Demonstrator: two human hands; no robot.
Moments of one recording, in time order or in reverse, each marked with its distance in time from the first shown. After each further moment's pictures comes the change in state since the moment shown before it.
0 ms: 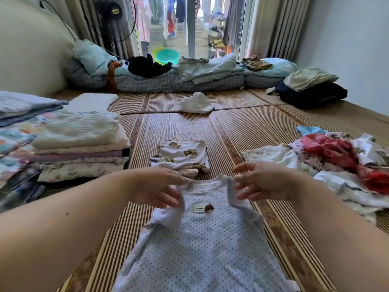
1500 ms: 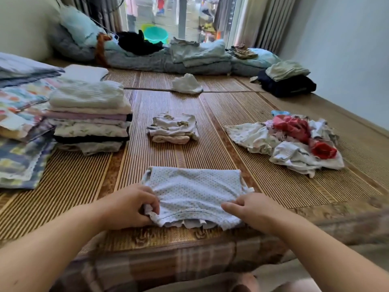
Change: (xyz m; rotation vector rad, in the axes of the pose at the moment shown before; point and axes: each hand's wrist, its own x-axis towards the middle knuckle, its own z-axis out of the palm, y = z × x) left_hand -0.098 -0.144 0.052 0.945 0.208 0.538; right_hand -0.139 0.098 0.094 -0.873 0.195 0.006
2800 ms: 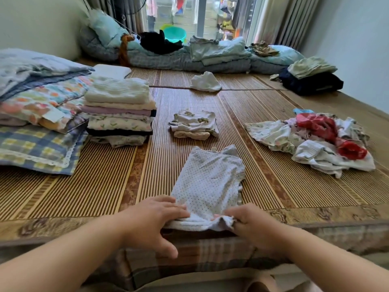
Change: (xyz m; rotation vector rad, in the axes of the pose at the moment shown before) left_hand -0.041 0.031 0.012 0.115 -0.175 -0.022; right_hand -0.001 -0.029 0.051 0.218 -0.135 -0.465
